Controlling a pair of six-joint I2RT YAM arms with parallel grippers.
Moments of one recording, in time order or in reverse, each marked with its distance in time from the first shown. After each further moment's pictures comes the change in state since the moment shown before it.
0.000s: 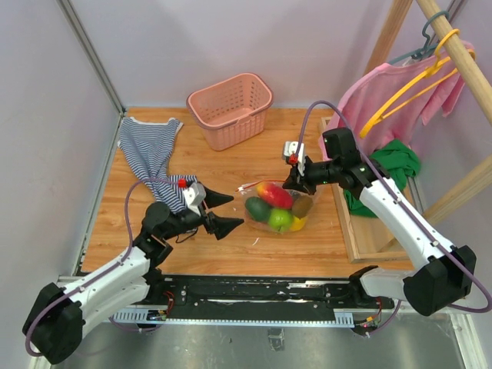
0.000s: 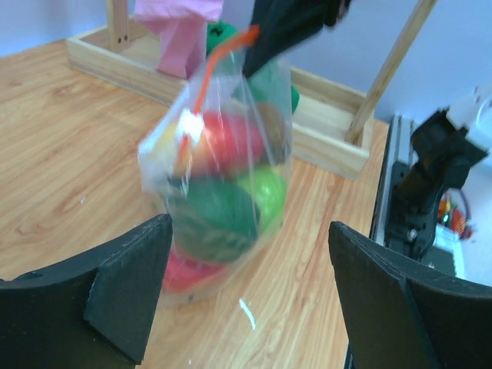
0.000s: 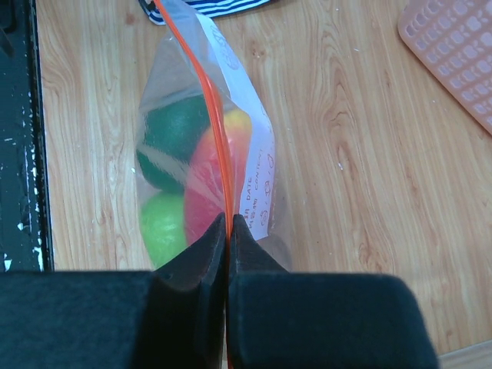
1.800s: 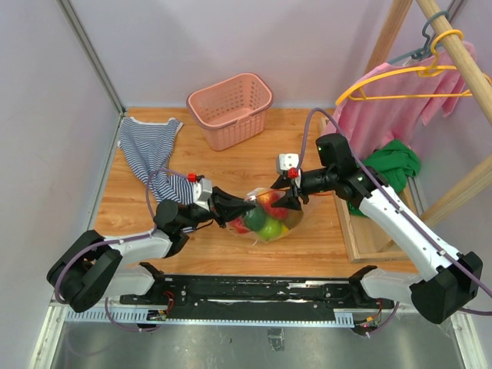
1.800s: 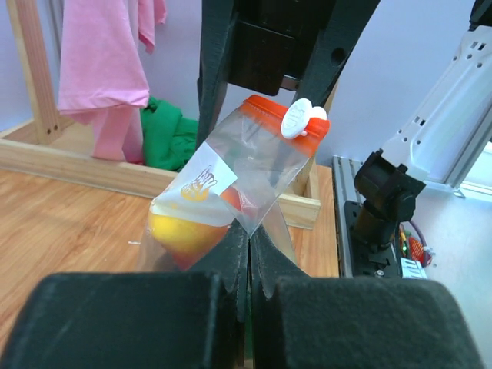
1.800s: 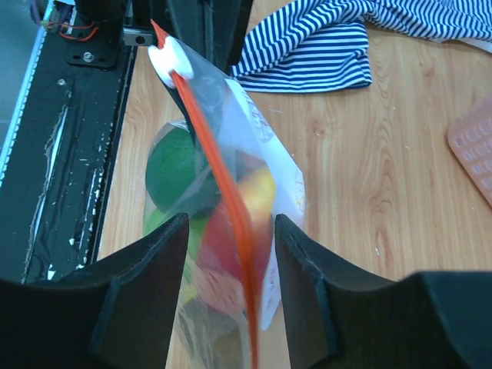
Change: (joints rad) left arm -0.050 0.442 -0.055 0.810 0.121 -0.121; right arm 0.094 -0.063 -0.031 0.043 -0.167 -0.020
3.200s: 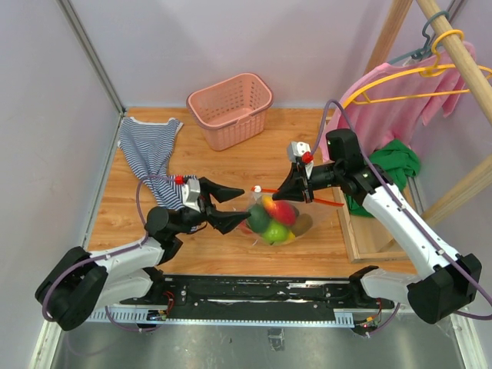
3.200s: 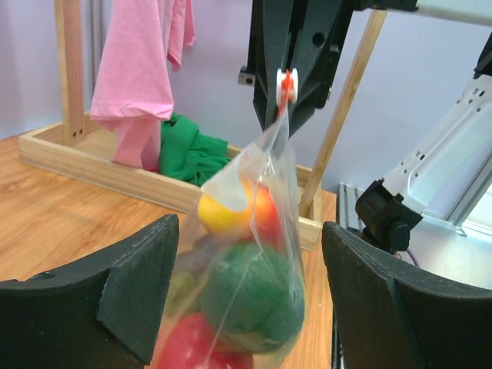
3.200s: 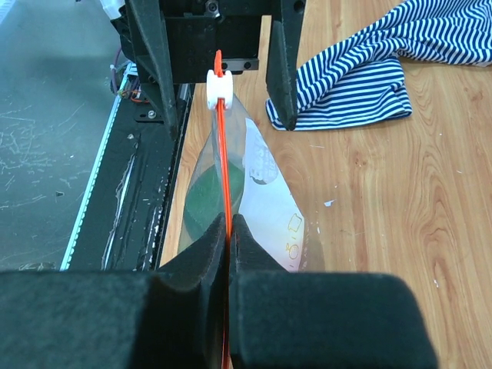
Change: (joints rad) left arm 0.010 -0.192 -0.079 -0.093 -0.108 -0.050; right arm -0.081 0.009 -0.002 0.060 -0.232 0.194
